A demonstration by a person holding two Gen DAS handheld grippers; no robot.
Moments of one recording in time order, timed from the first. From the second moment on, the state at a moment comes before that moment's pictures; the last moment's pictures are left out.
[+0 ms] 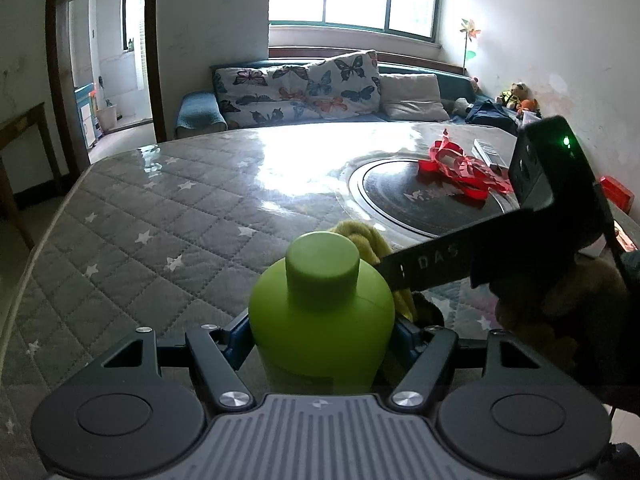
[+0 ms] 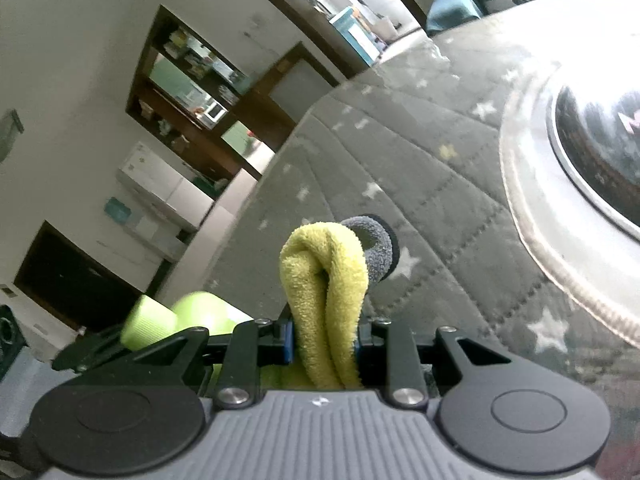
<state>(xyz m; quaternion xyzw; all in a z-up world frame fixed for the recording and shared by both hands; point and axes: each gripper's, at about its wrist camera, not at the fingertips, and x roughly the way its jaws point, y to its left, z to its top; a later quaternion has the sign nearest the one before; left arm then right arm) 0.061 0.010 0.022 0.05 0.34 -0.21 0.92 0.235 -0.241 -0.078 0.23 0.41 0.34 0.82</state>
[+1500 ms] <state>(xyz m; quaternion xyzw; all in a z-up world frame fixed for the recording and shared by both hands) 0.040 0.010 0.027 0.03 0.33 -0.17 0.93 0.210 -0.248 -0.039 0.30 0.33 0.36 0.82</state>
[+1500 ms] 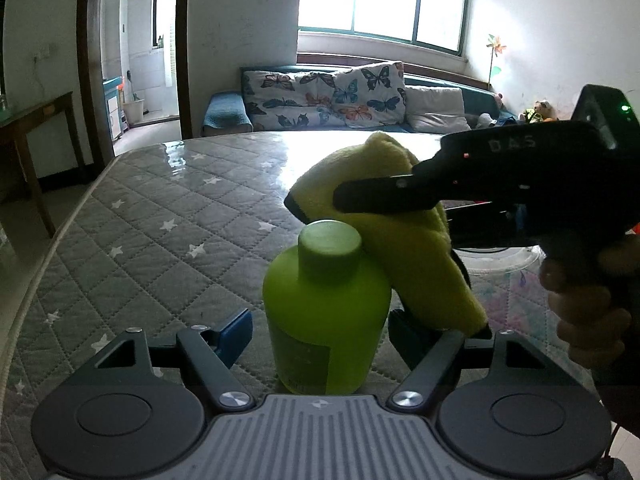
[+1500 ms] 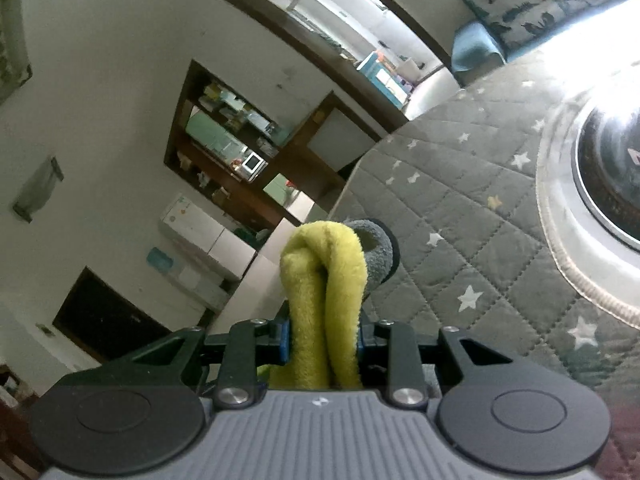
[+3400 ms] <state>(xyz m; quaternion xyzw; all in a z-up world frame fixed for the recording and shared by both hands) 0.036 0.014 0.025 0.03 0.34 -0.16 0.93 0.220 -0.237 -0.063 0.25 0.39 0.36 0.81</state>
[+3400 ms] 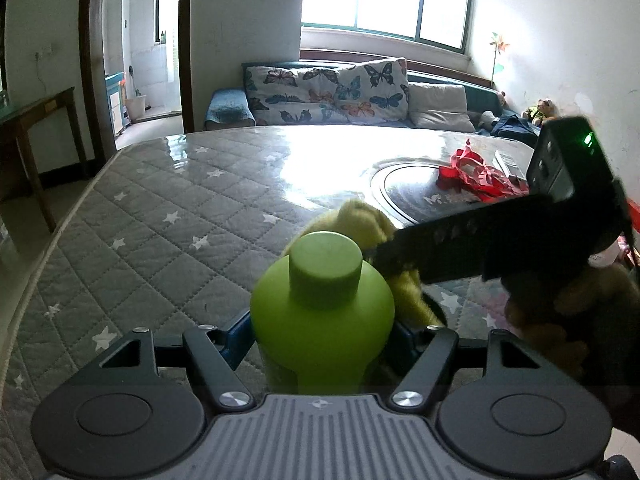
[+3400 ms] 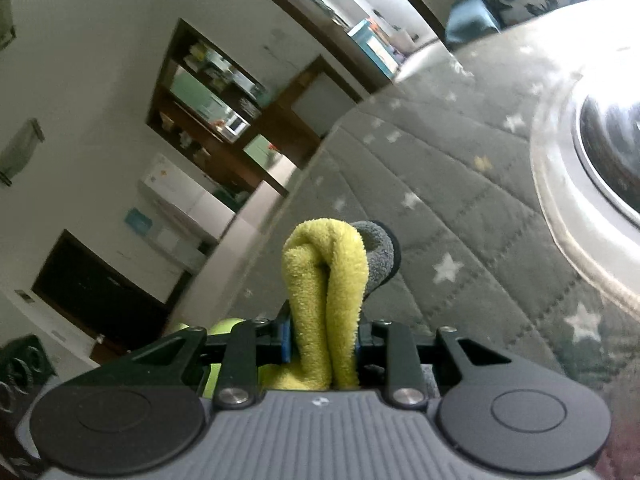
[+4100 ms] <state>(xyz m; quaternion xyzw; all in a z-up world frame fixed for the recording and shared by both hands) 0.029 0.019 0.027 0.02 0.35 -0.14 0.92 0.172 -0.221 -0.050 0.12 0.38 0.30 0.87</state>
